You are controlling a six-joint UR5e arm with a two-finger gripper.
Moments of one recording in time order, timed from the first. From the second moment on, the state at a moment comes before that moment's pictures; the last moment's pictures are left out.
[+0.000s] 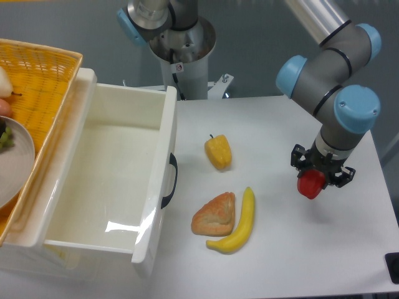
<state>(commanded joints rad) 2.75 -2.09 -1.41 -1.21 1.54 1.23</state>
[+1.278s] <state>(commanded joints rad) 2.72 -1.90 -1.41 -1.34 1.50 1.11</state>
